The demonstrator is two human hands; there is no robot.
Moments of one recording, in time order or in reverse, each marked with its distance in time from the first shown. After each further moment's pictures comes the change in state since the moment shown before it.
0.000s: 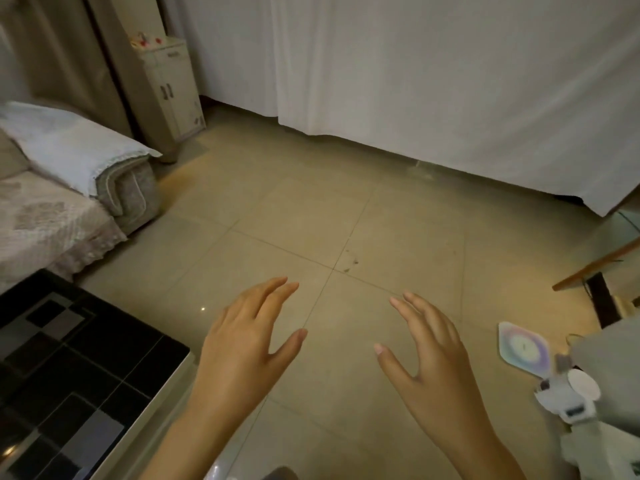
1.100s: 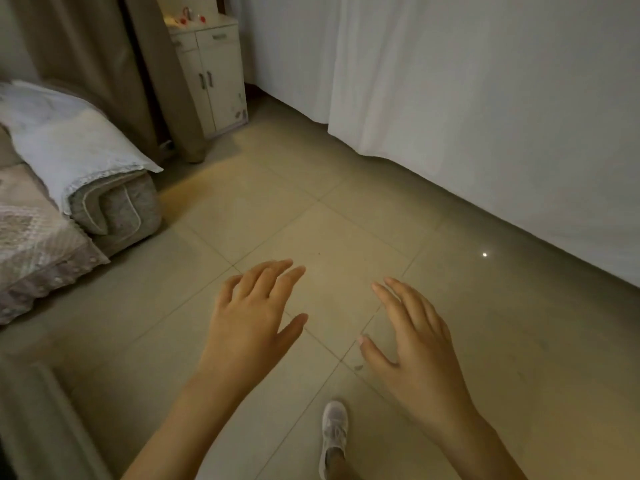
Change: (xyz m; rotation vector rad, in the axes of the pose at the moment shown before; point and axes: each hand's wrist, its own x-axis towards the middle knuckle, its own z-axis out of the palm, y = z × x) left_hand 0.573 -0.128 0.177 0.262 -0.012 -0.216; right_hand 0.634 0.141 0.131 -0.066 -0.256 -0.270
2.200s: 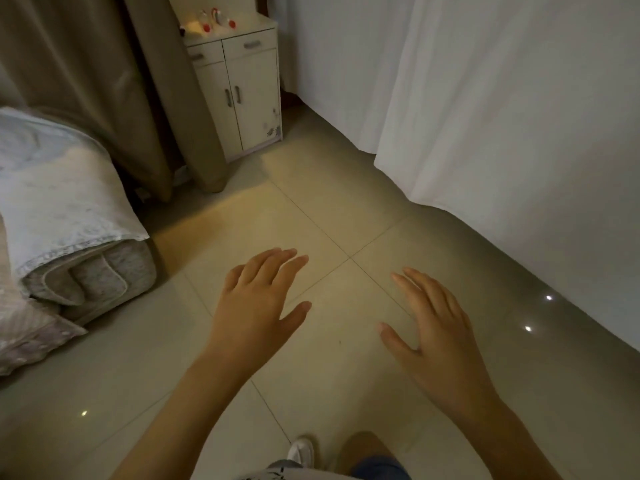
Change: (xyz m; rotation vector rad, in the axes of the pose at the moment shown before) left_hand 0.567 -0.160 0.114 0.026 -0.012 -0.155; right_hand 0.622 0.130 0.051 0.059 -0.110 -0.122
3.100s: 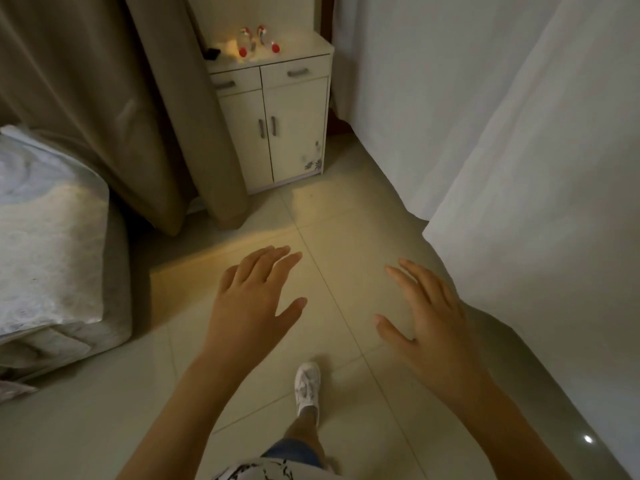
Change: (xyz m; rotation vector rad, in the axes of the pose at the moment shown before) left_hand 0.487 -0.091 0.098 0.046 0.023 -0.319; right_hand 0.560 0.139 0.022 0.051 -0.113 -0.257
